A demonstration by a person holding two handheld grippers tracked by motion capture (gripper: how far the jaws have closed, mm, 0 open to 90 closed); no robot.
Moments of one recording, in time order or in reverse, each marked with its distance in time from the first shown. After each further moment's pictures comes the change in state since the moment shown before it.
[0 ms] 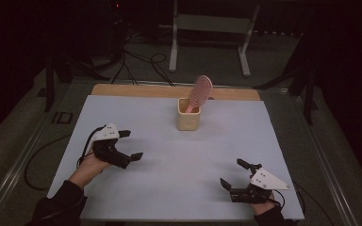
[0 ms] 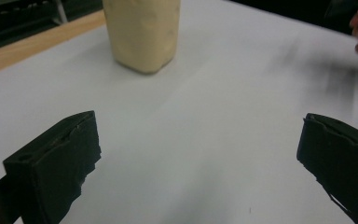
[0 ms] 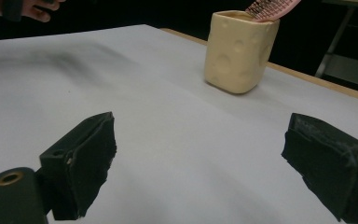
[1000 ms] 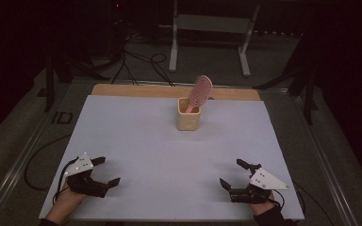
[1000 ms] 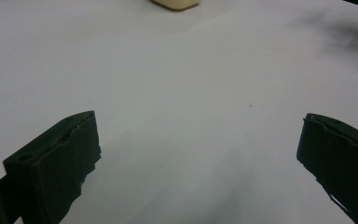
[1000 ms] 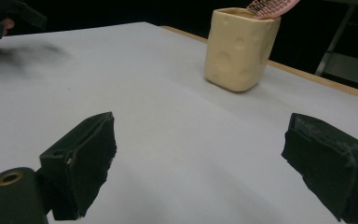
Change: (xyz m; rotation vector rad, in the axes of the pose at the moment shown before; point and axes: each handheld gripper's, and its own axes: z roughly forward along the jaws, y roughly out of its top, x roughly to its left) left arm -0.025 -0.092 -0.051 -0.005 0.144 -0.120; right arm 0.001 0.000 0.001 0.007 -0.001 -0.002
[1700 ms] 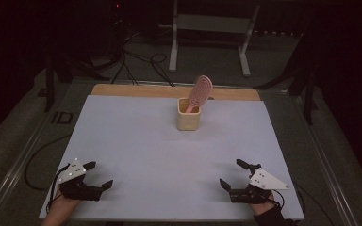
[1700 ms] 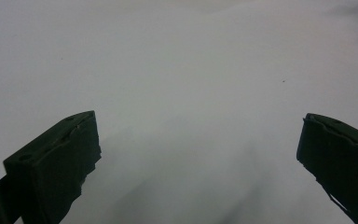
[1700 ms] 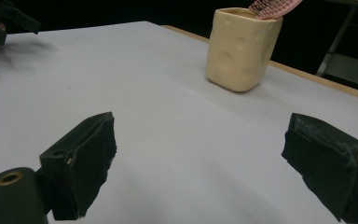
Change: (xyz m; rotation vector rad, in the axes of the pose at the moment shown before) left arm 0.004 -0.021 -0.008 0.009 0.105 -0.036; right arm 0.000 0.000 0.000 0.003 0.008 -0.010
